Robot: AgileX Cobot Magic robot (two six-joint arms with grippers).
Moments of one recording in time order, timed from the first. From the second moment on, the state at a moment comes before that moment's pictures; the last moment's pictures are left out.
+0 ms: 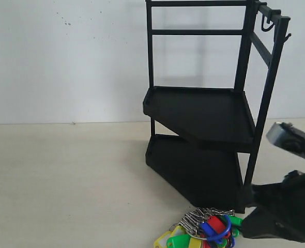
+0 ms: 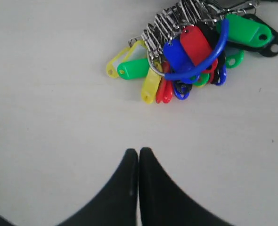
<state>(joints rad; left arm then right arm) 0.00 0.00 0.00 -0.15 0.29 0.07 0.14 1.24 -0.64 0.76 0.69 -0.33</state>
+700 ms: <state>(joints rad) 0.00 0.00 0.00 -0.15 0.29 0.07 0.28 1.67 -0.64 0.81 0.26 -0.25</state>
